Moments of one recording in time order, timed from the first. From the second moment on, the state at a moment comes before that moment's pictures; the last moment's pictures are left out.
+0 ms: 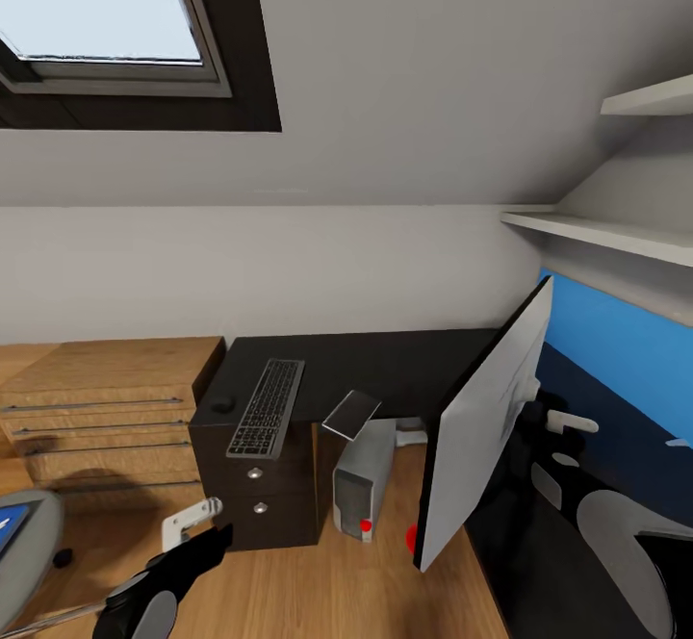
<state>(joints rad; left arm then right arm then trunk) -0.03 0.04 -0.08 -1.55 0.58 0.58 0.51 -0.91 -0.22 -0.05 -0.10 -0.15 -0.30 -0.22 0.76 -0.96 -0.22</state>
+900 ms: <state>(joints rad) -0.03 0.04 -0.09 -1.54 0.57 0.58 0.51 -0.91 -0.24 -0.05 -0.10 -0.15 -0.26 -0.29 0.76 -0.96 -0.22</state>
